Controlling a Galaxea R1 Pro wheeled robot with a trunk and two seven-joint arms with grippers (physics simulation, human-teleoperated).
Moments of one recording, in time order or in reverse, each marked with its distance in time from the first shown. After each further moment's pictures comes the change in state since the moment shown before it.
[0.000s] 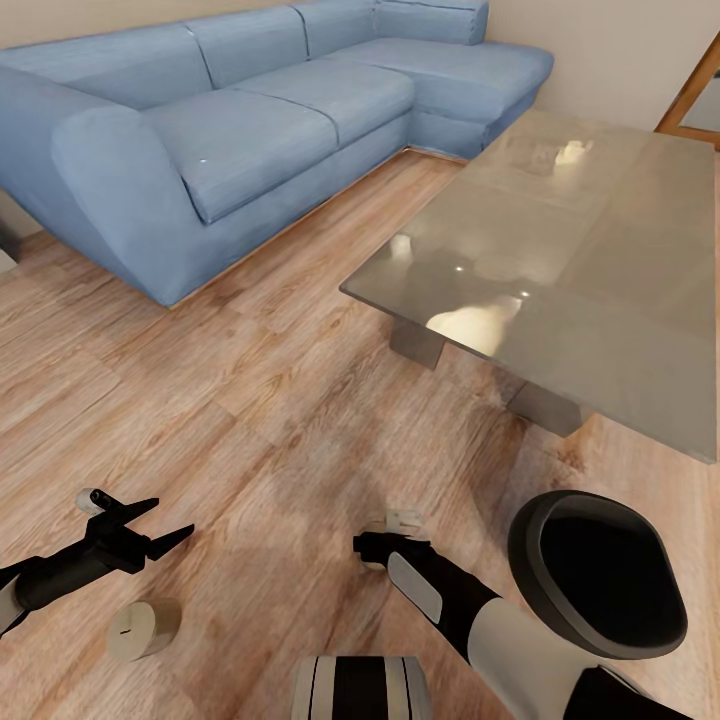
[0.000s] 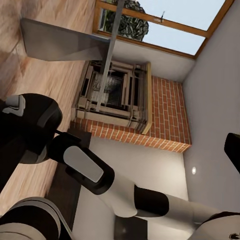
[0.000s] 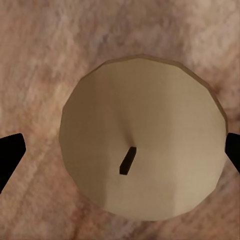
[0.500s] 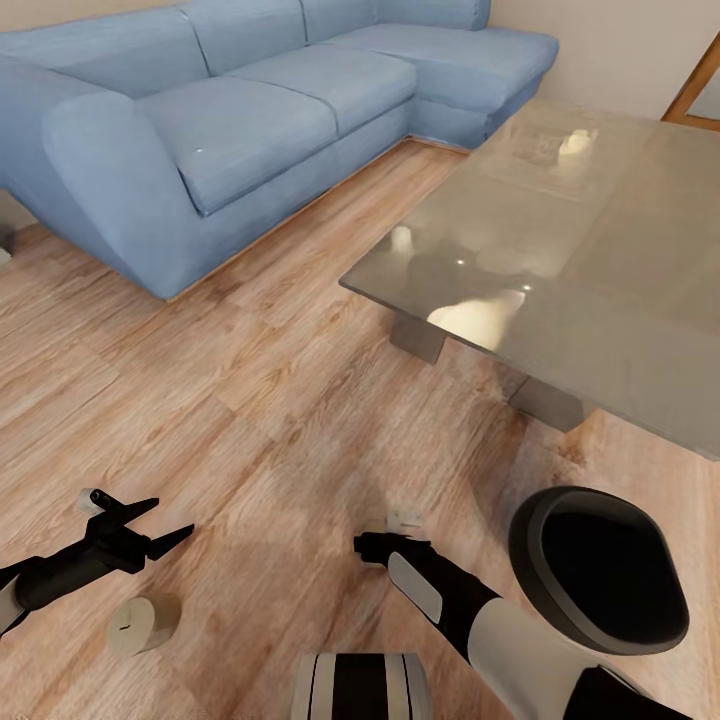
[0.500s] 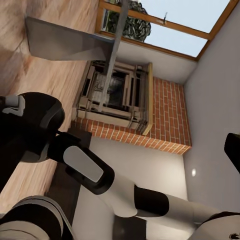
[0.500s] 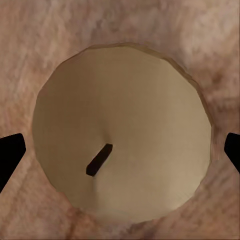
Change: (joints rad) left arm 0.000 0.000 0.000 0.000 0.000 0.000 0.000; right arm 0.000 0.000 0.000 0.002 -0.005 0.000 -0.005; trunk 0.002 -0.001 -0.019
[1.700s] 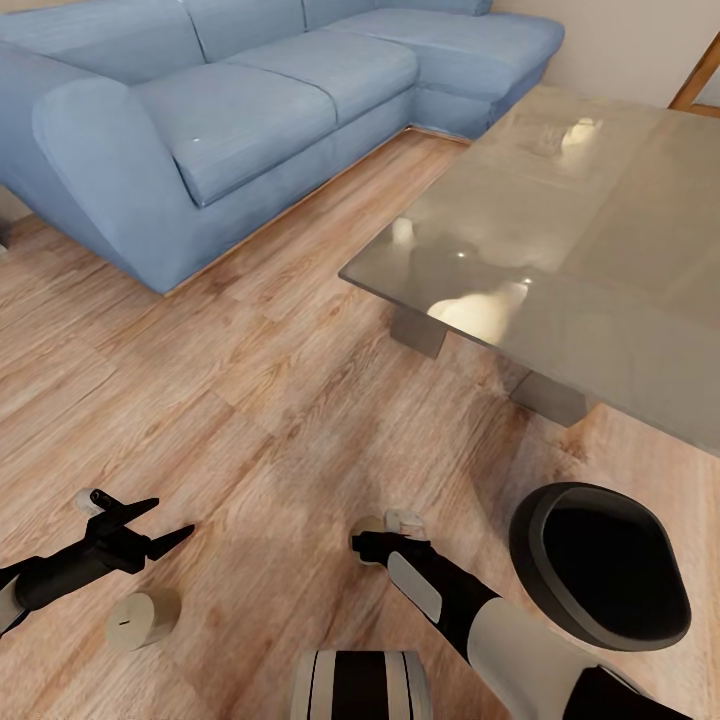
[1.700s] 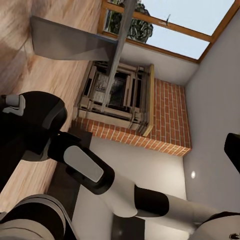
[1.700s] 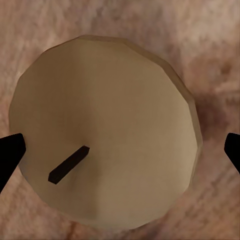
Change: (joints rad) left arm 0.000 0.000 0.000 0.000 0.000 0.000 0.000; right arm -0.001 0.001 -0.003 -0.001 0.003 -0.002 0.010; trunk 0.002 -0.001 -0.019
